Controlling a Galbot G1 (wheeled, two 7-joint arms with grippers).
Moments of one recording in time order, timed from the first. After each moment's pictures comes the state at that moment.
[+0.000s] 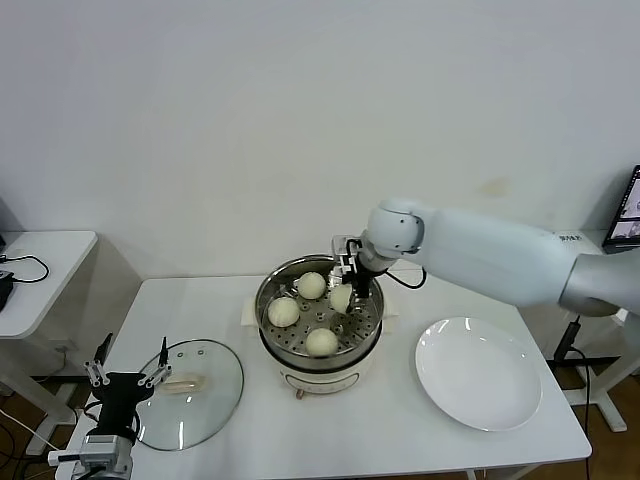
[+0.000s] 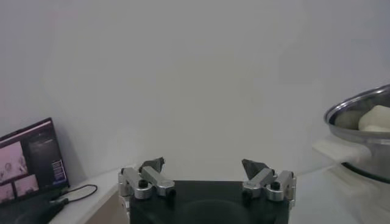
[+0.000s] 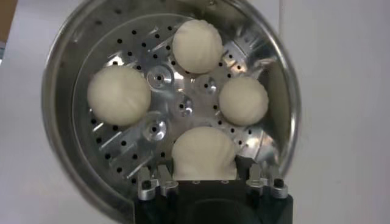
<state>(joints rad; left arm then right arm) 1.66 -1.30 -0.73 -2.15 0.03 0.05 -0.13 0.44 1.06 -1.19 1.36 0.37 -0.61 -0.89</state>
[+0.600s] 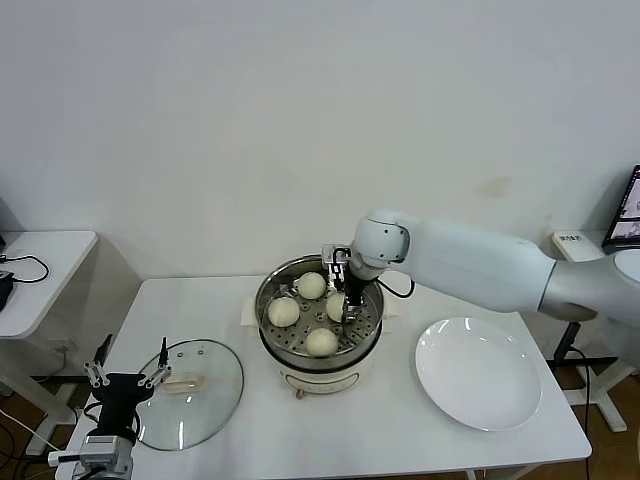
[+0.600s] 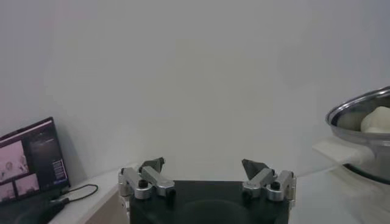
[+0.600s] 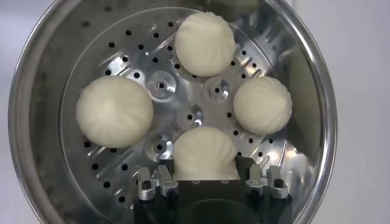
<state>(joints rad) 1.66 -1.31 -0.74 -2.14 0.03 0.05 -0.13 0.41 1.09 -1.18 1.35 0.37 -0.68 -0.87</state>
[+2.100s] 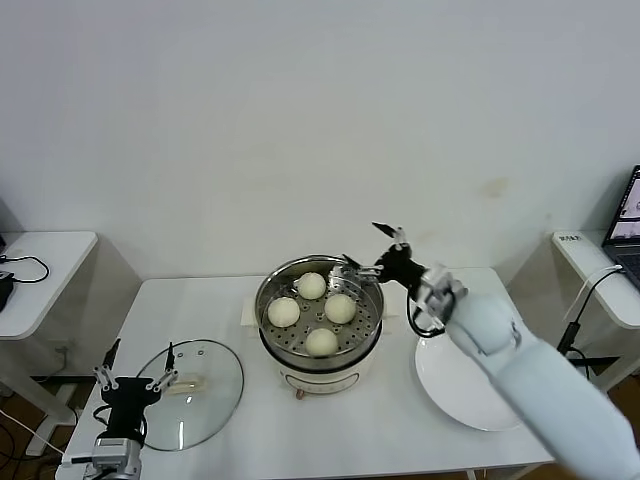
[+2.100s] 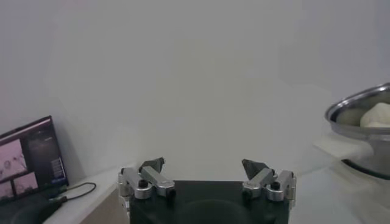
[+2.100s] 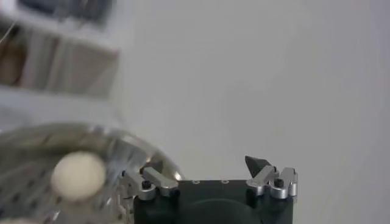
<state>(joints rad) 1.64 -1.32 -0.71 -2.09 0.06 0.02 -0.13 -0.71 0.90 0.04 1.79 0.36 -0.14 -0.15</state>
